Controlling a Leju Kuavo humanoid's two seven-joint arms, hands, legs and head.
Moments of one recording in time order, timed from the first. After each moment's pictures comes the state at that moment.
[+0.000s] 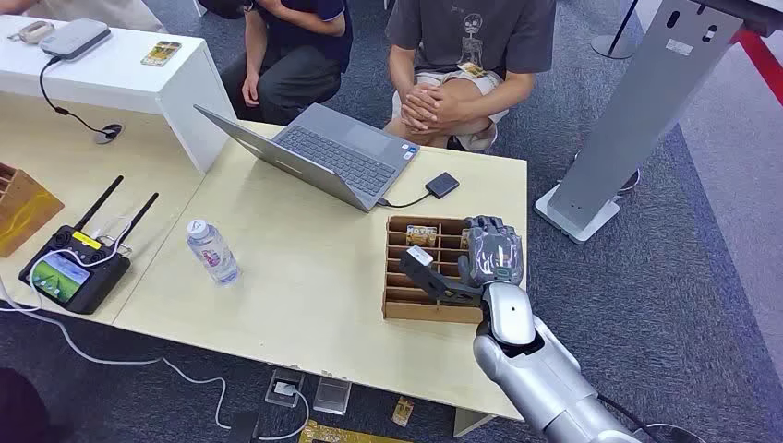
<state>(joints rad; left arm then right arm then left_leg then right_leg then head) -0.12 0.00 -1.27 -0.28 1.42 0.54 -0.25 -0.63 0.01 0.86 -0.87 1.00 -0.33 0.46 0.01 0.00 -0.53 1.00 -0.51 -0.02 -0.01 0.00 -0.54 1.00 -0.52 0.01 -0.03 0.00</state>
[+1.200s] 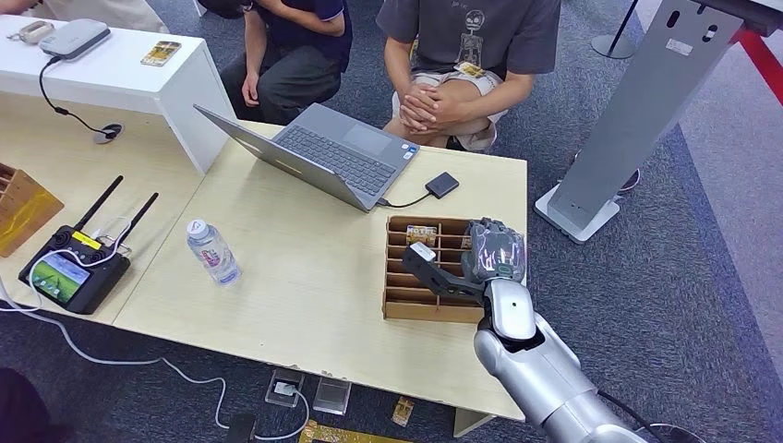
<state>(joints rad) -0.12 0.00 -1.26 -0.26 1.42 0.54 -0.21 -0.64 0.02 0.85 -0.83 0.99 -0.33 0.45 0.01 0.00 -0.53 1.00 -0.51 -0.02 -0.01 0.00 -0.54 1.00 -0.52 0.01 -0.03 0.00</state>
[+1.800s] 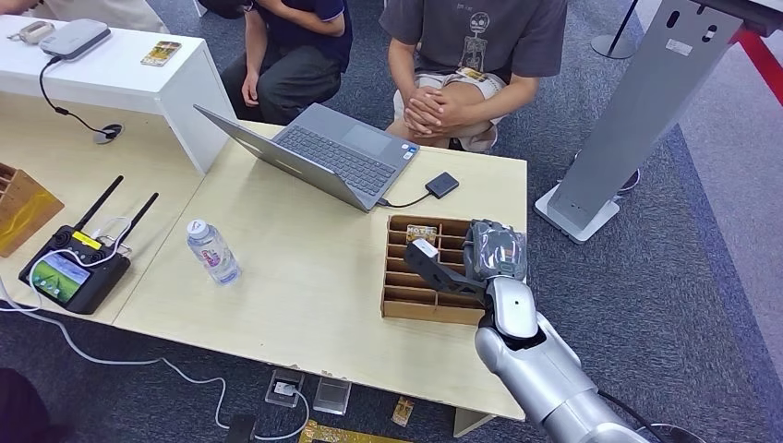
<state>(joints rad) -0.12 0.00 -1.26 -0.26 1.42 0.55 -0.20 -0.65 0.03 0.83 -0.82 0.97 -0.35 0.44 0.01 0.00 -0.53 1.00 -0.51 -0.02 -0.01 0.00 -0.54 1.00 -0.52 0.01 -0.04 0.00</state>
